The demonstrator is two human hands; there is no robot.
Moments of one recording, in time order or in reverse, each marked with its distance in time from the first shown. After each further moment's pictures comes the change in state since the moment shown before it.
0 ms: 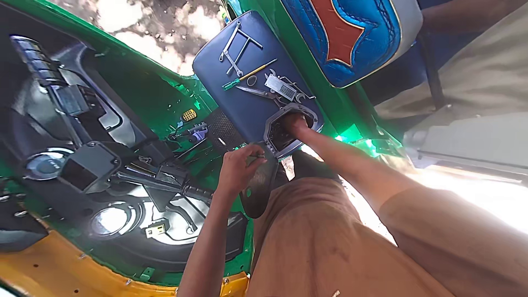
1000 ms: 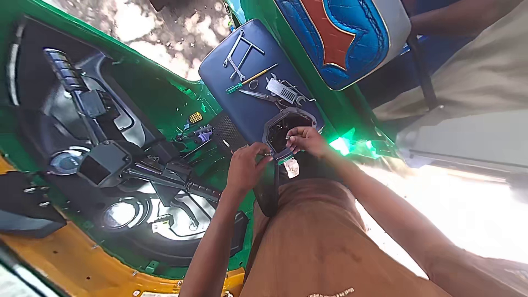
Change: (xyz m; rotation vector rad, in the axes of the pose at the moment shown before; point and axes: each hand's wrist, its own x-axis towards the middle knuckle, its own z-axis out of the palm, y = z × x) left_hand 0.004 0.036 0.011 0.101 0.022 -0.024; right_hand -0.107 0.054 -0.018 1.498 -0.179 -0.423
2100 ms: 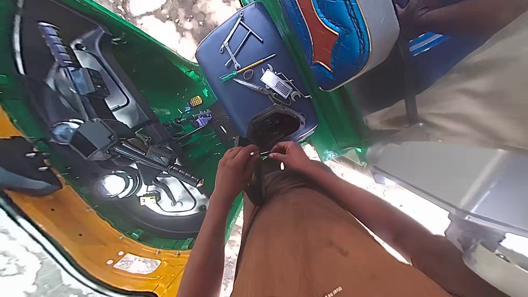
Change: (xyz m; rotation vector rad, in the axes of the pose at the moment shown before) left_hand -0.014 0.050 0.047 0.234 0.147 0.047; right_hand -0.035 0.017 -0.013 -0.510 -0.048 0.032
